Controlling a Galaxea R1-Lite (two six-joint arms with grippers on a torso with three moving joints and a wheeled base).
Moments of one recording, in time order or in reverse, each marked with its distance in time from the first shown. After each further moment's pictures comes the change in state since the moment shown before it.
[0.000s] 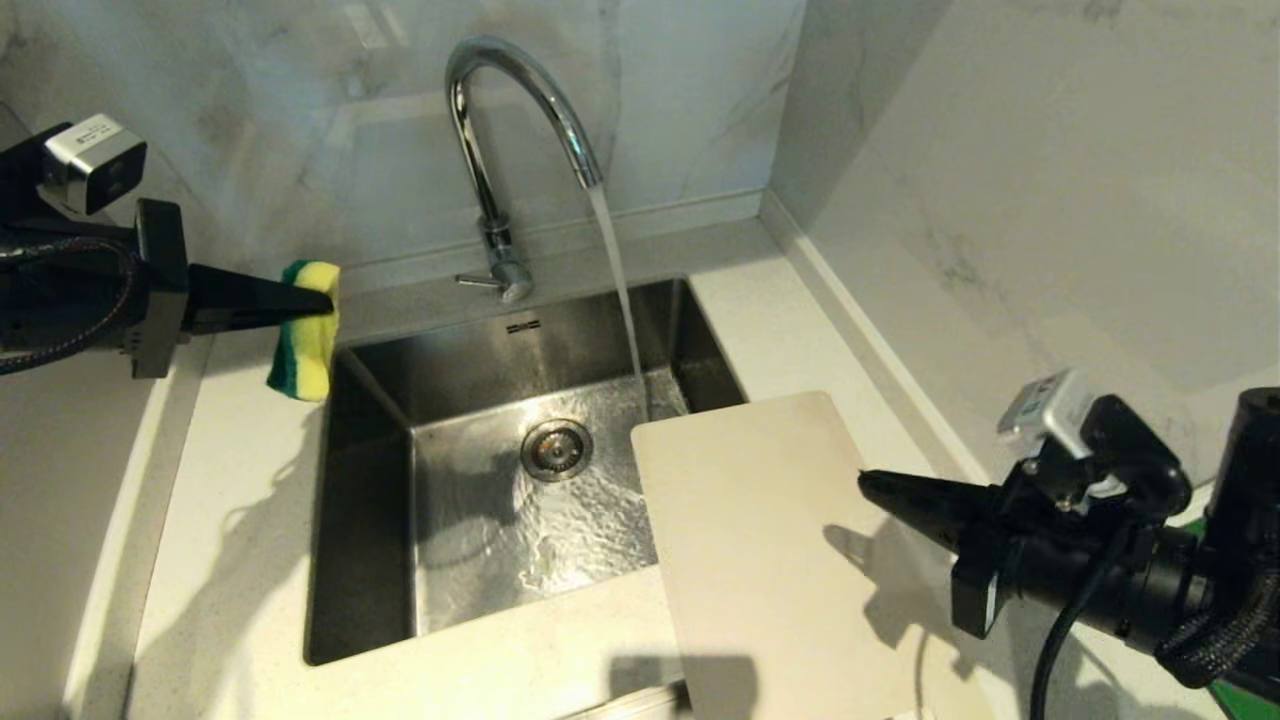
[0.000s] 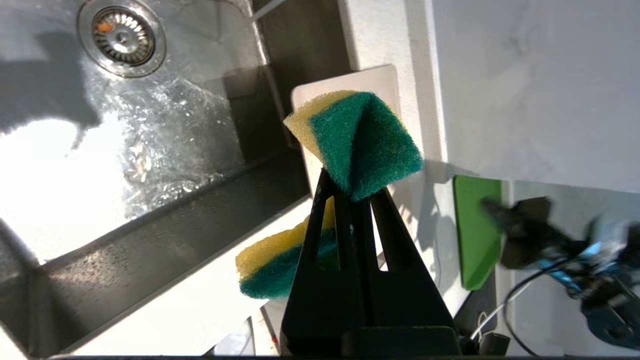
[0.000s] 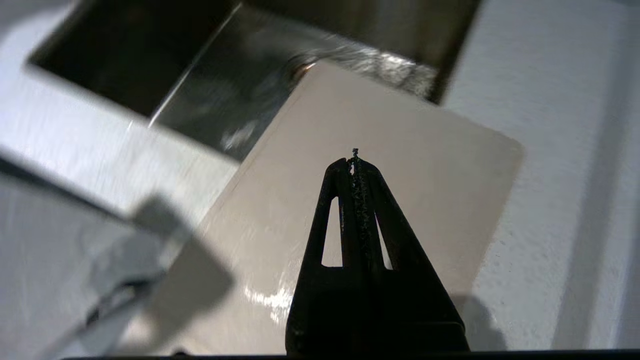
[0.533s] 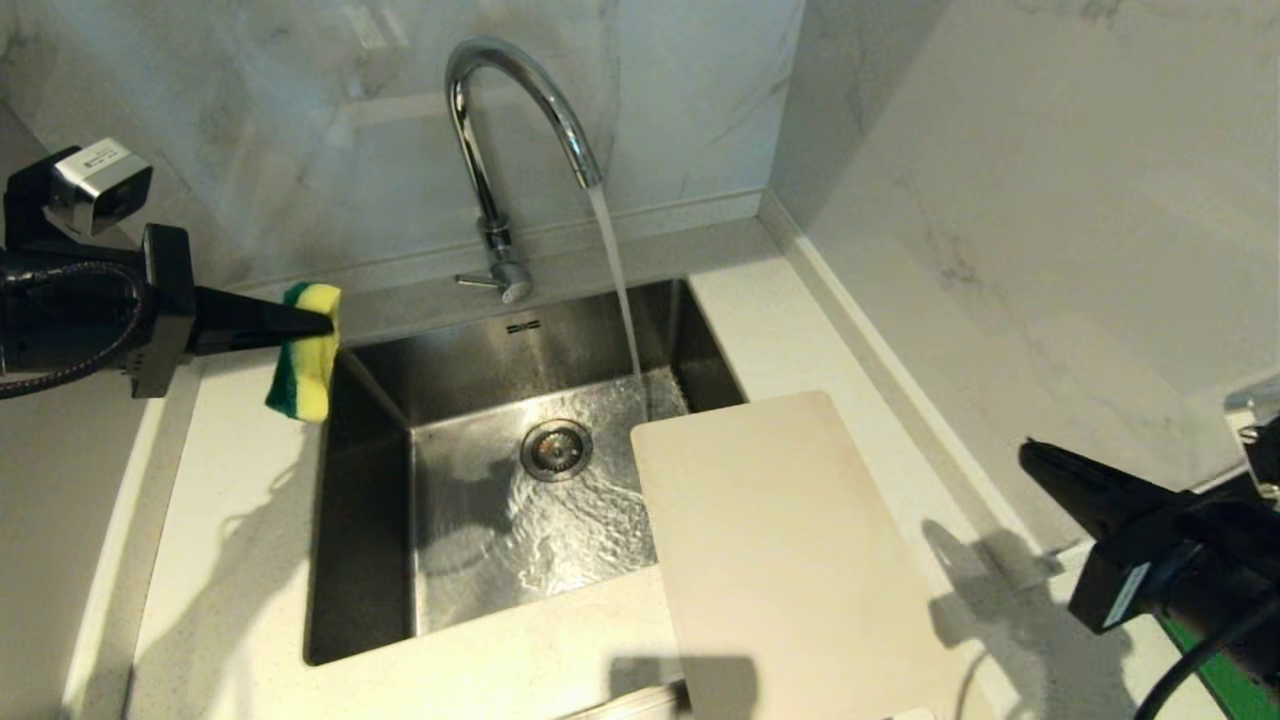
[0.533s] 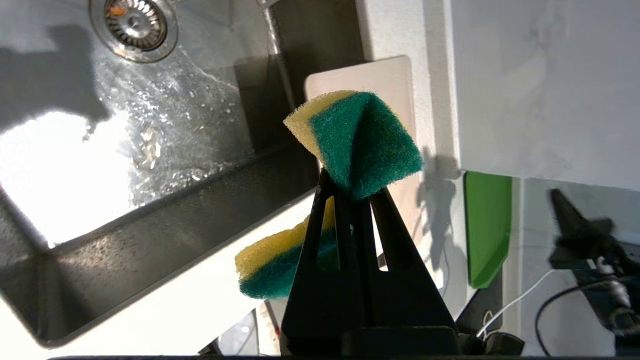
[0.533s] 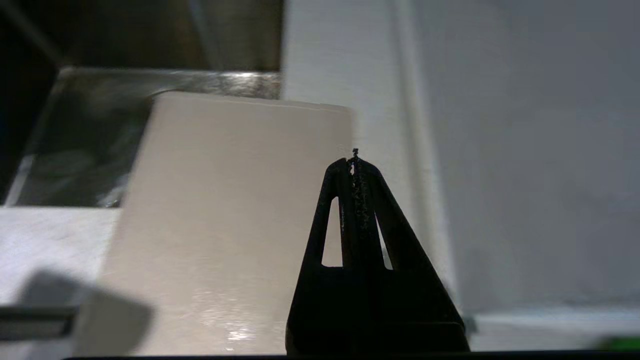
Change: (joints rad) left arm -0.003 -0.010 0.043 0.000 0.019 0.004; right arm -0.043 -0.257 0.128 -0.044 -0.387 0.157
